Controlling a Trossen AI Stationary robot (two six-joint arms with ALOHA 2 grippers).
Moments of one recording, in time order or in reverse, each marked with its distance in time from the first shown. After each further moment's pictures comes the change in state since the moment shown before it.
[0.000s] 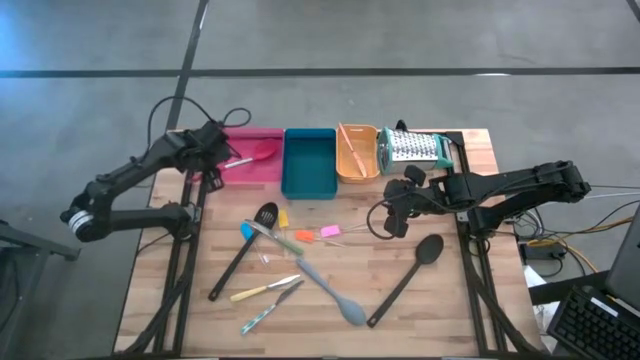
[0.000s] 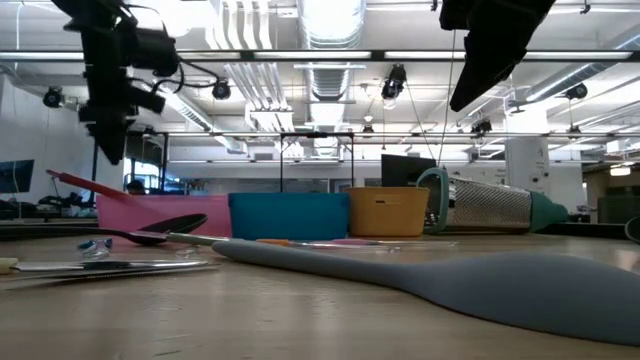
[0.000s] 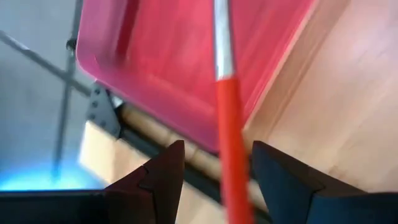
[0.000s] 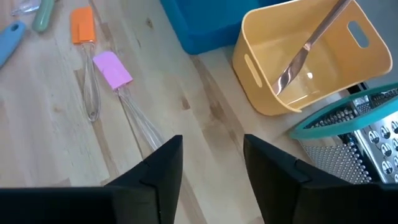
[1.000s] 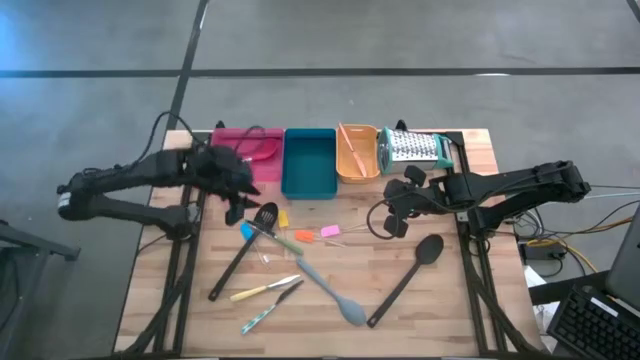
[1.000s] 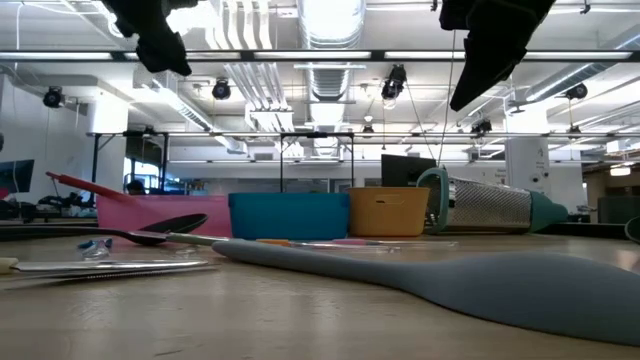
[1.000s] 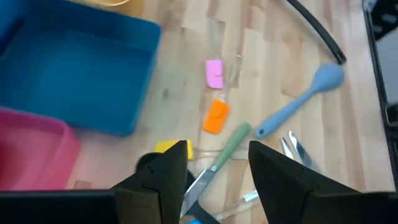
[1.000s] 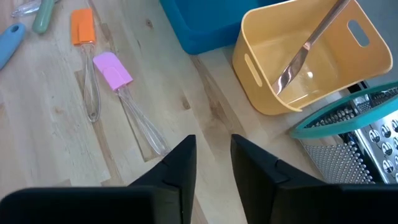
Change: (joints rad) left arm -0.652 -0.070 0.166 0.209 0.432 -0.526; right arm 0.000 0.000 0.000 0.000 0.000 0.007
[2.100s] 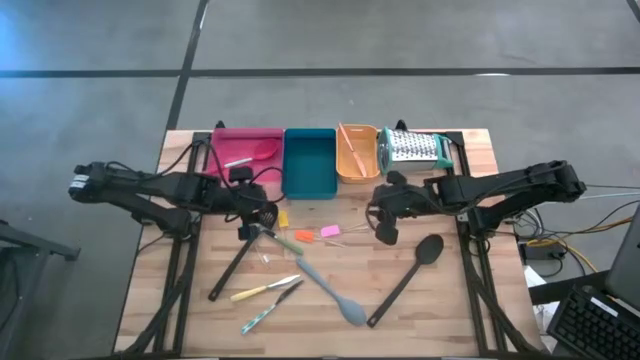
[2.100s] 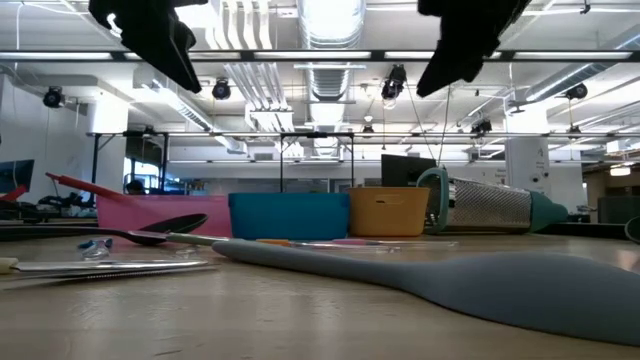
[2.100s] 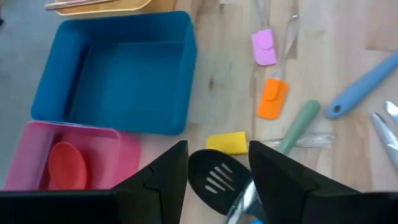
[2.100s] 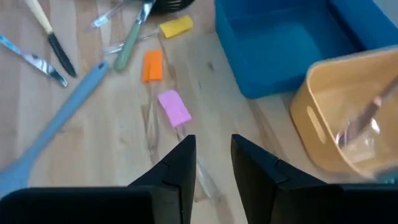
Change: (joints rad) left arm -0.303 0.149 -0.001 0.007 -0.503 0.008; right arm 0.000 0.060 0.001 0.241 -0.159 -0.130
